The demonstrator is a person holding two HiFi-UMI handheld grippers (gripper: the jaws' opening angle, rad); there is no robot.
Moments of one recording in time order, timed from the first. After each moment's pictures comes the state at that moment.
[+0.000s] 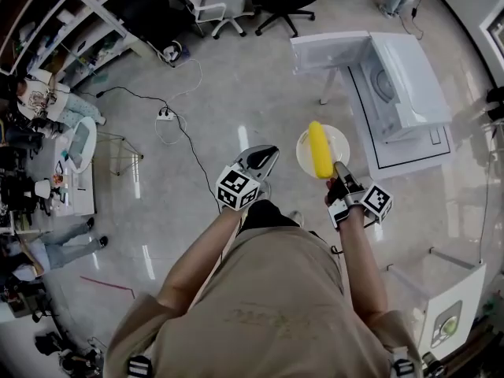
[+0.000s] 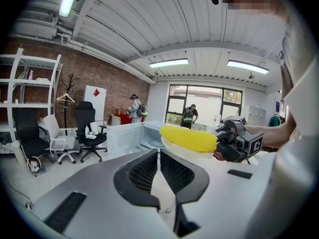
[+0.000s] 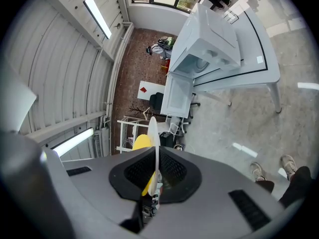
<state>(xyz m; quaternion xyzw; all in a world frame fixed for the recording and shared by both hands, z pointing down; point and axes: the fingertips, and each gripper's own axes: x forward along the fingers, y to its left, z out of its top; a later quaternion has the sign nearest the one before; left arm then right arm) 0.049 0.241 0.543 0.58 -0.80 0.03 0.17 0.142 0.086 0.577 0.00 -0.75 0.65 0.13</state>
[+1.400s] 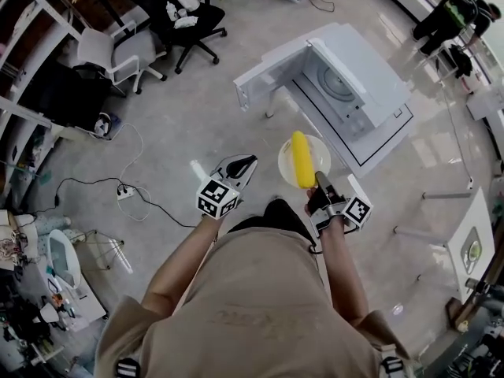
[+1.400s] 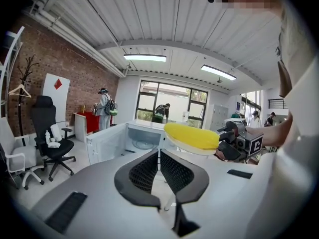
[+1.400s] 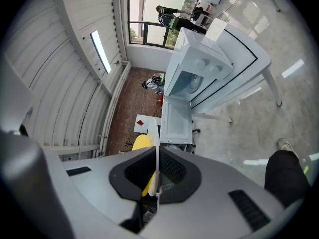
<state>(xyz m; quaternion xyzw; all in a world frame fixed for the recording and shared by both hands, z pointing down) -0.128 0.173 0.571 0.74 -0.65 0.05 0.16 0.034 0.068 0.600 0.15 -0.73 0.66 -0.03</state>
